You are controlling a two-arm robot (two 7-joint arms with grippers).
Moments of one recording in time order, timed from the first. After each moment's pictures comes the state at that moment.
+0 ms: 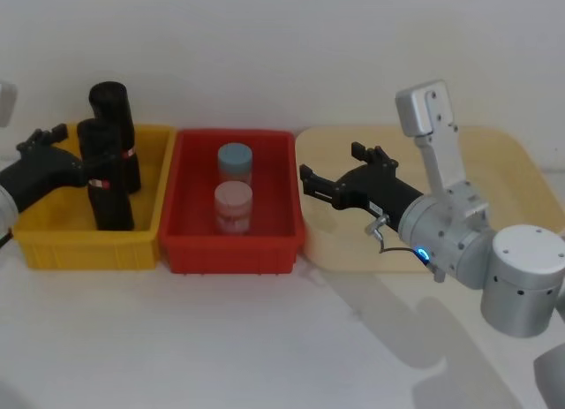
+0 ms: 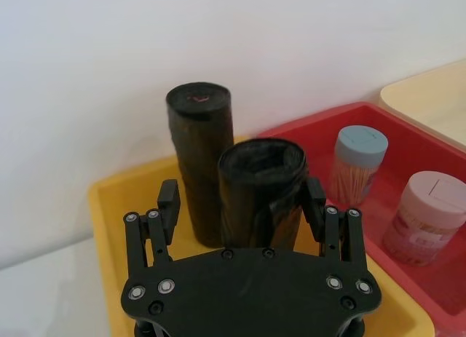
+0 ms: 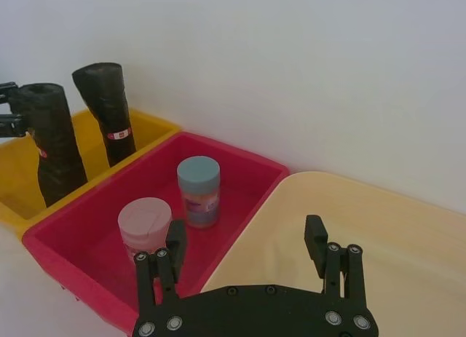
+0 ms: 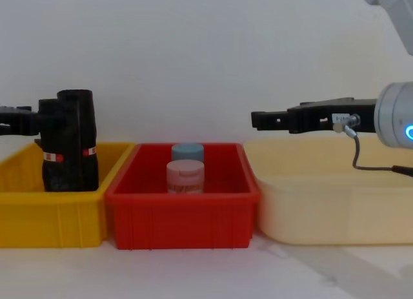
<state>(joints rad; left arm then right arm) -0.43 0.47 0.23 -1.34 -0.45 0.14 -0.39 0.38 0.26 -0.38 -1.56 0.26 0.35 0.25</state>
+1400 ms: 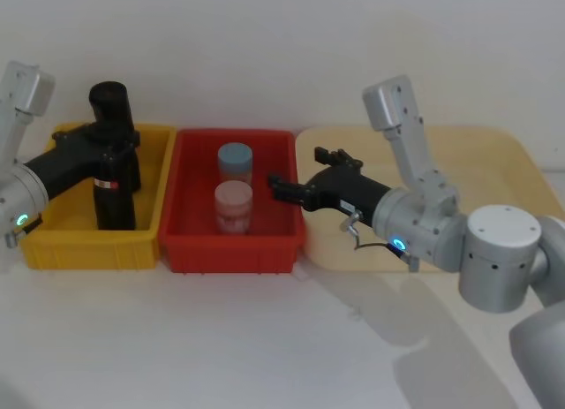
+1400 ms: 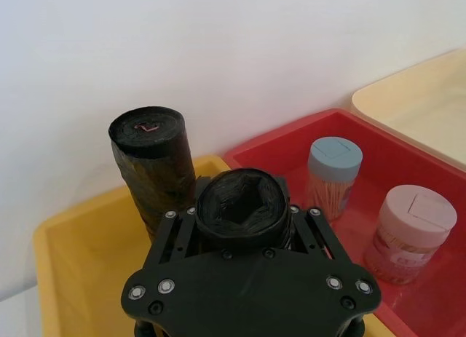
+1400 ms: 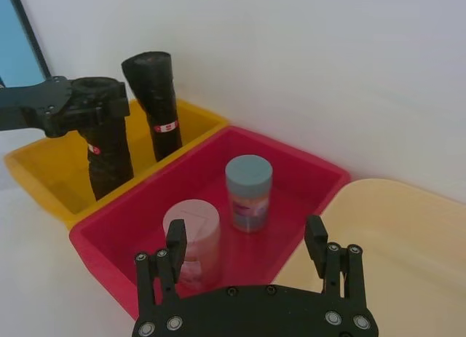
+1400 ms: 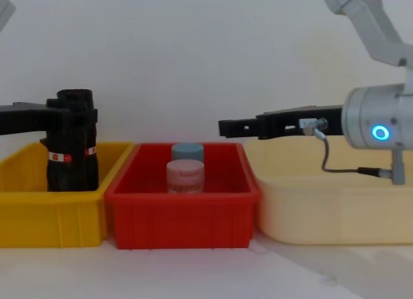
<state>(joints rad) -0.54 0.42 0.30 -1.23 -0.43 0.11 -0.47 0.48 0.23 -0.43 -1.44 0.30 0.36 0.37</state>
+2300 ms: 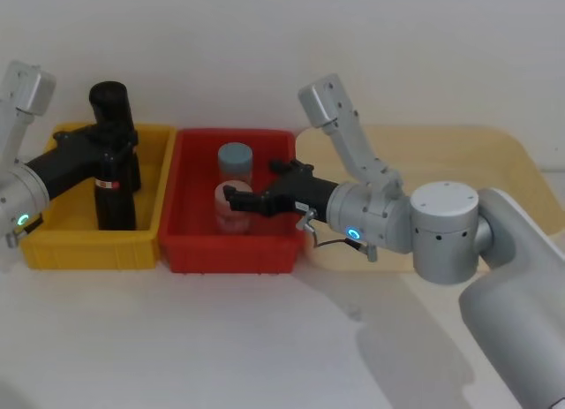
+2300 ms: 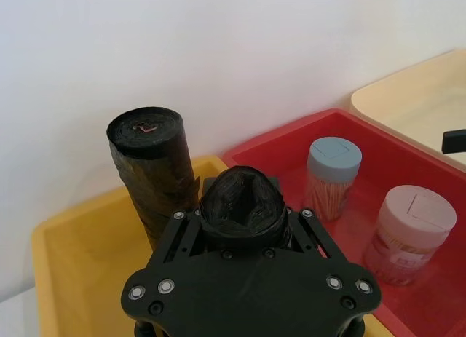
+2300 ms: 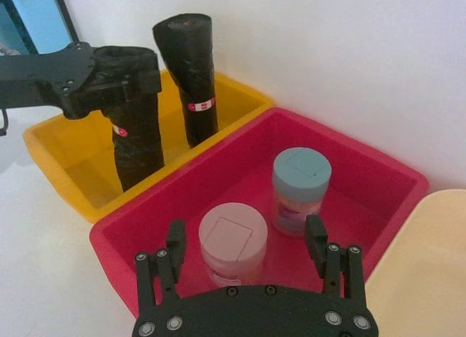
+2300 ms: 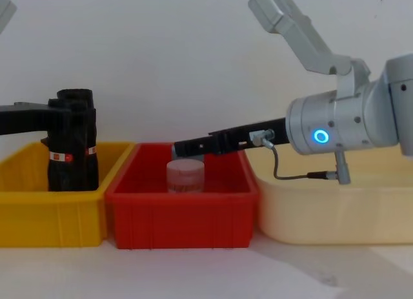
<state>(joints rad) -0.54 0.42 0.30 -1.22 -0.43 0.11 -0.47 0.63 0.16 -0.54 -1.24 0.29 0.40 0.43</state>
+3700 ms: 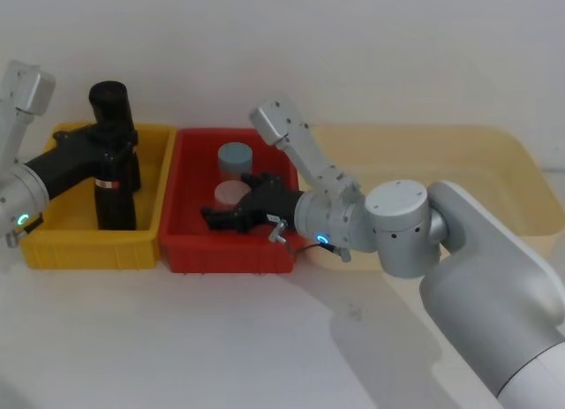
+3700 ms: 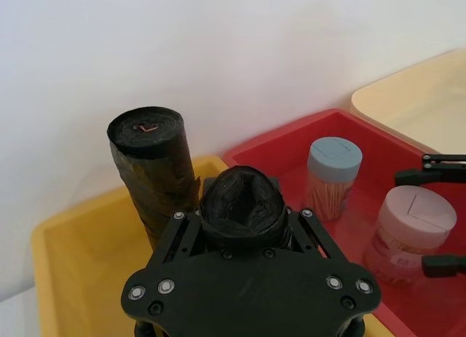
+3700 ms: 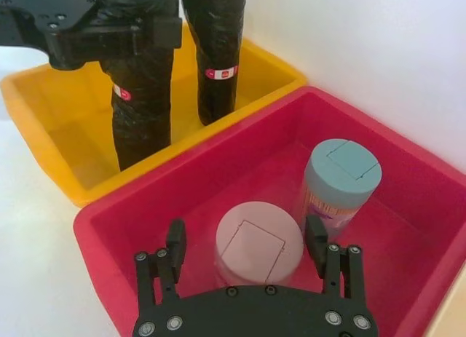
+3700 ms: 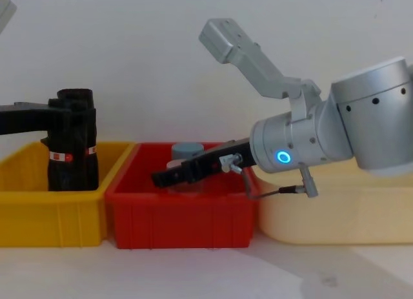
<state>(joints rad) -0.54 0.42 0.30 -1.22 -0.43 0.11 -0.47 0.73 0.10 -0.65 -1.06 0.22 0.34 0.44</state>
